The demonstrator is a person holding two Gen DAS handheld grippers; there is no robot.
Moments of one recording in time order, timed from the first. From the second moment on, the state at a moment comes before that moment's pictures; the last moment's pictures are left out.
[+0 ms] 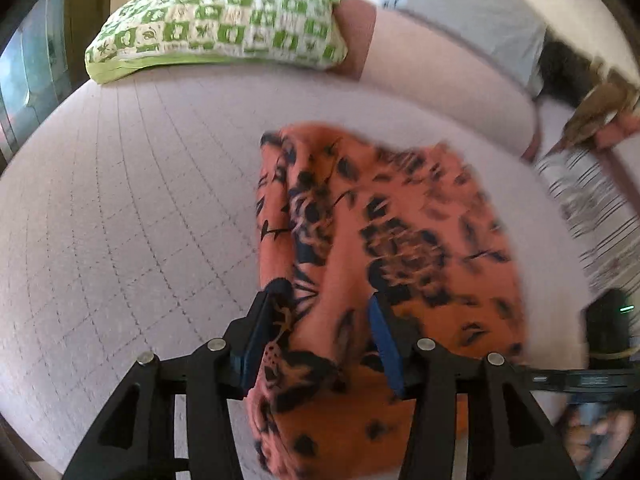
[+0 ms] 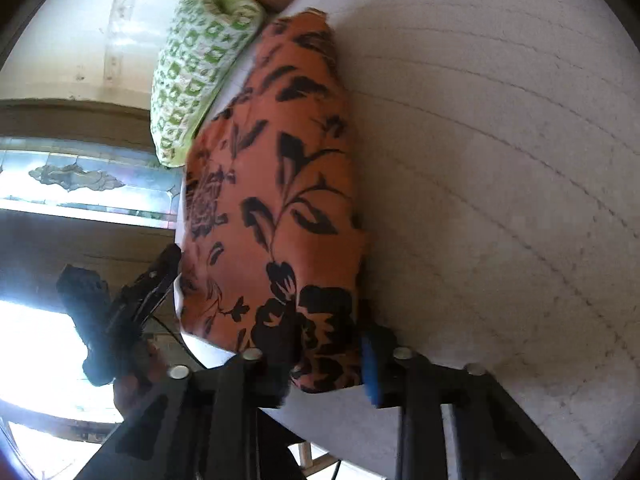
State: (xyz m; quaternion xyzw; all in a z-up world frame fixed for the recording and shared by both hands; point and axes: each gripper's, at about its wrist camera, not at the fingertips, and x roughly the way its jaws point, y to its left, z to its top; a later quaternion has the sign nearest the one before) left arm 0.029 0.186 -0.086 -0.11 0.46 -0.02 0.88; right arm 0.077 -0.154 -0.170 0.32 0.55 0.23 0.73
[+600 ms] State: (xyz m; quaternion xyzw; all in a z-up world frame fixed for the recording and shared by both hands) left arm 0.039 0.195 -0.102 -0.15 0.46 -0.01 0.88; right arm 0.182 -0.133 -0.132 0.29 0.51 0.25 0.77
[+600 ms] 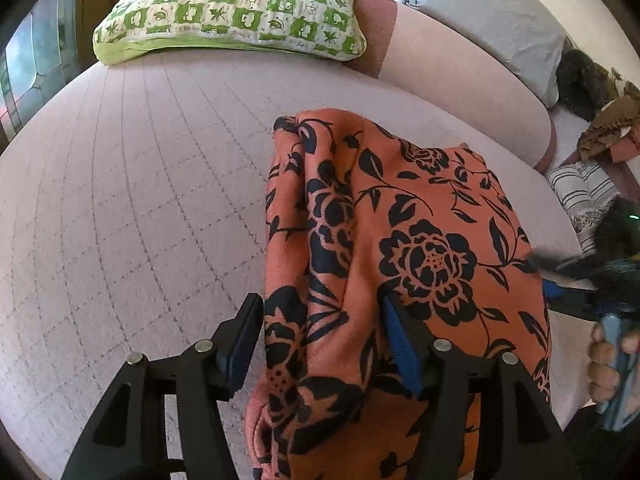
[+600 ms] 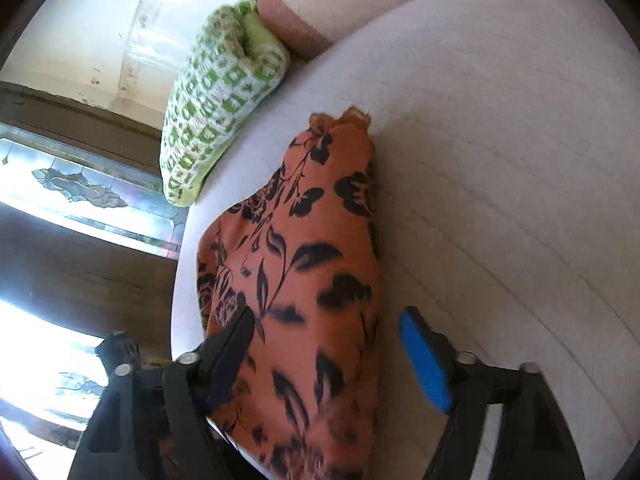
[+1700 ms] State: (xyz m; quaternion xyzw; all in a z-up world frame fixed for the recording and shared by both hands) left arm 0.031 0.208 -0.105 -0.17 0.46 -0.03 0.87; right arm 0.216 -0.114 -0.125 0.27 0.53 0.20 0.78
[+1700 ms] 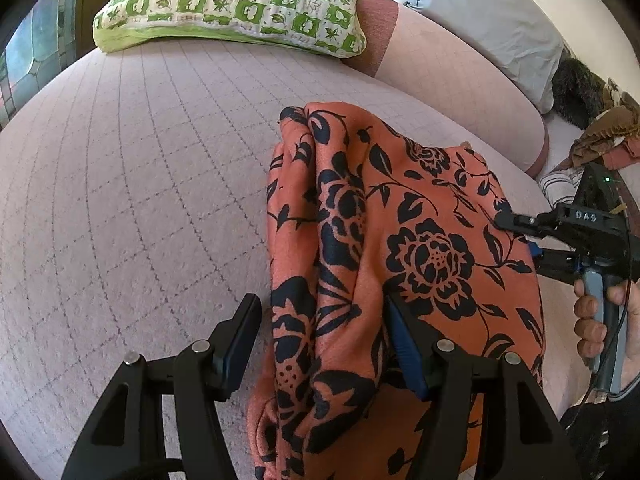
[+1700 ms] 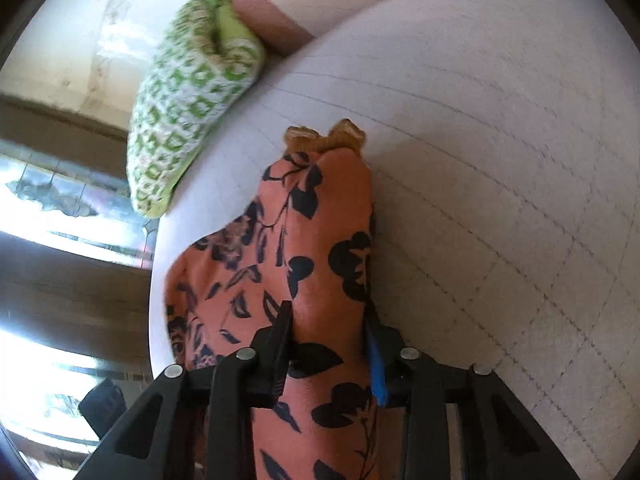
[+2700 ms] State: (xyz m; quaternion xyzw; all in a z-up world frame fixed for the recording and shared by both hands) left arm -0.020 0.240 -0.112 -0.28 0.50 -0.10 0.82; right arm 0.102 -0.122 -0.126 0.24 0.51 0.20 0.80
